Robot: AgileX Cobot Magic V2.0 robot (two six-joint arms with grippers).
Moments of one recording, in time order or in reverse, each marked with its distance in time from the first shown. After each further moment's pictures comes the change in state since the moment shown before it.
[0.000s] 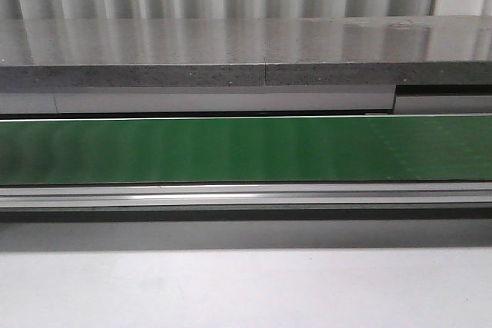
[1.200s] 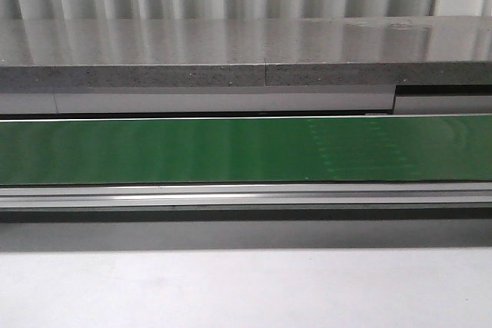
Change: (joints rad) left arm -0.002 -0.727 0.772 -0.072 -0.338 0.000; right arm 0.000 0.000 0.000 0.000 0.000 0.000
